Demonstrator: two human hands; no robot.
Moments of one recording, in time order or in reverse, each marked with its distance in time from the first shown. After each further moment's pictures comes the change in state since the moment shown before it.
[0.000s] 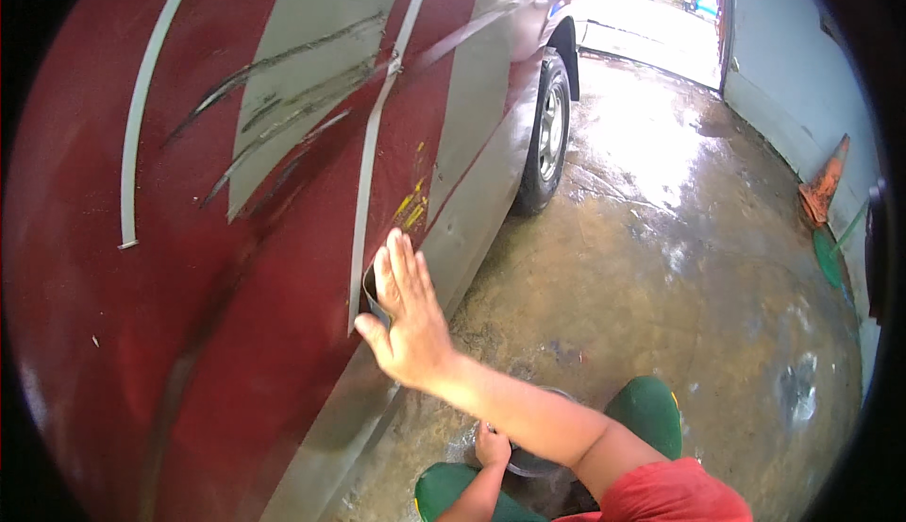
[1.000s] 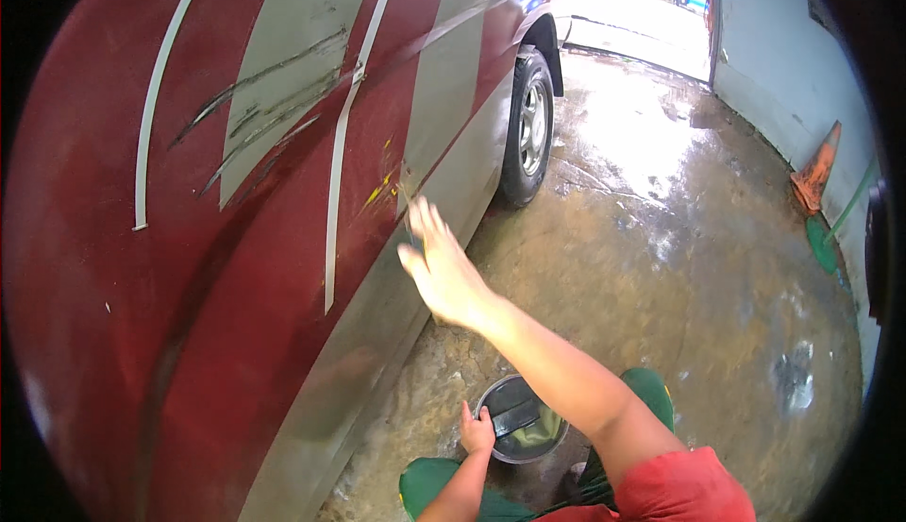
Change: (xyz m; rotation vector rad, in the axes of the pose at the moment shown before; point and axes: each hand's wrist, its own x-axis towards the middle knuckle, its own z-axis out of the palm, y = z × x) left_hand 0.004 -0.005 -0.004 -0.162 0.092 -0.218; right_hand 0.017 0.048 -0.067 -0.021 -0.301 0.320
